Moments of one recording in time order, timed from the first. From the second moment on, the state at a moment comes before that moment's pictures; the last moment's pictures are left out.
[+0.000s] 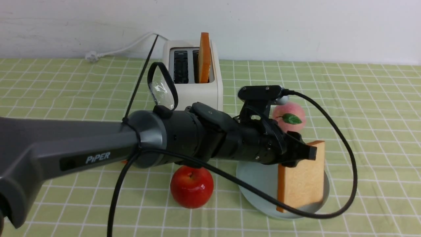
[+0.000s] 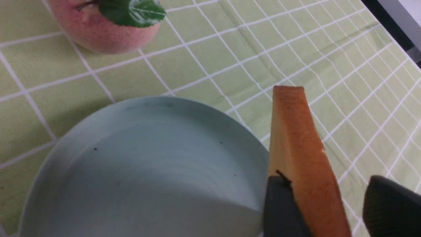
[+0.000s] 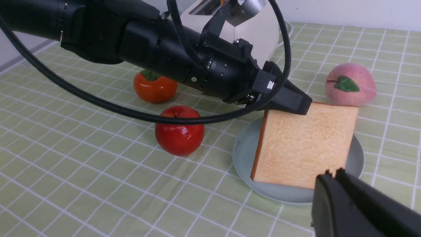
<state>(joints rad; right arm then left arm) 0.31 0.19 -0.46 0.39 0.64 -0.17 -0.74 1.94 -1.33 -1.43 0.19 1.02</state>
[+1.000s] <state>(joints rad) 0.31 0.48 -0.59 0.34 0.68 -0.18 -0.74 1.17 -0.96 -1.29 0.08 1.11</state>
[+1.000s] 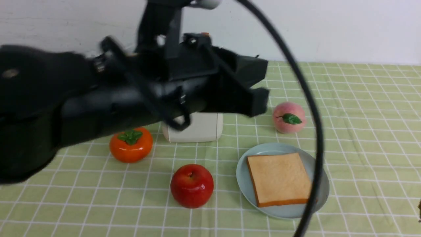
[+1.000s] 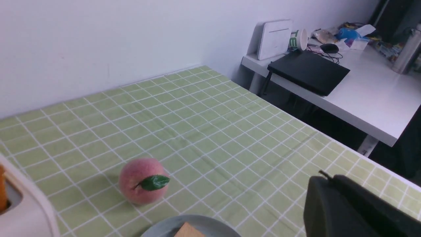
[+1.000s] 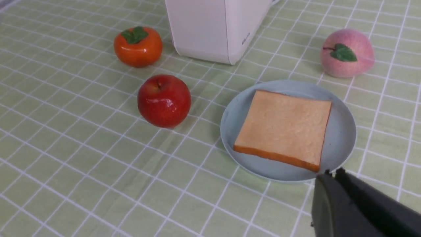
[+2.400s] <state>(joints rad) 0.51 1.84 -1.49 0.92 0.16 -0.75 -0.74 0.19 -0.18 -1.51 -0.37 1.13</state>
